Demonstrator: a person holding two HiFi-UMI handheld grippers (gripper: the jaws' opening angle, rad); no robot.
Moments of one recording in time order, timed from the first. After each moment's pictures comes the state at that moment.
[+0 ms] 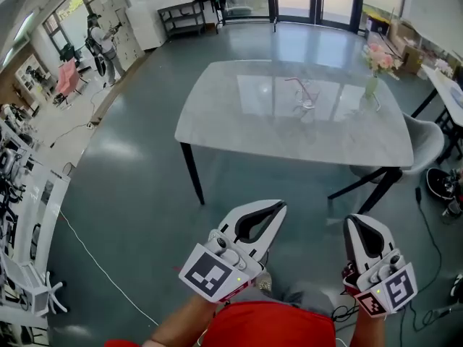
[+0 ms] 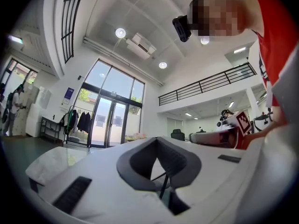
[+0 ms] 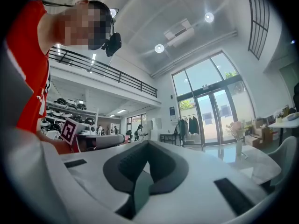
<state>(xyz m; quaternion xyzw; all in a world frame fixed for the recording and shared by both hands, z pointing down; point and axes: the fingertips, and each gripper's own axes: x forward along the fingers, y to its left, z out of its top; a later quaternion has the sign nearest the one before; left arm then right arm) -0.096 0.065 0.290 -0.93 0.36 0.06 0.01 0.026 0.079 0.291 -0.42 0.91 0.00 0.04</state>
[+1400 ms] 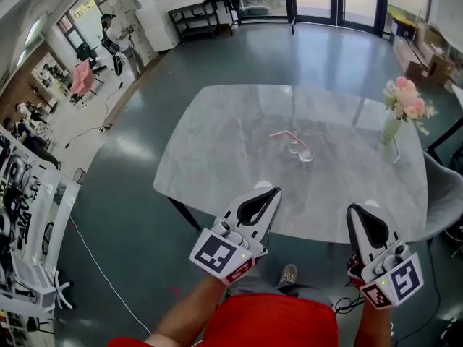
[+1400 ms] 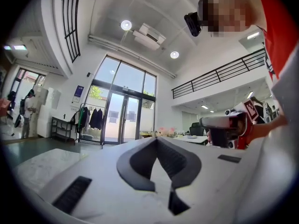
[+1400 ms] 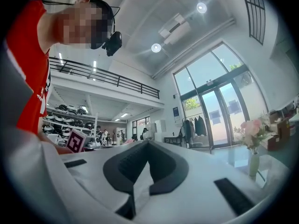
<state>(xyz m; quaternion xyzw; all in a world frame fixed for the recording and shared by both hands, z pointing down) -0.033 -0.265 0.326 -0.90 0.44 0.03 0.00 0.104 -0.241 0.288 -0.37 0.93 -0.01 0.07</state>
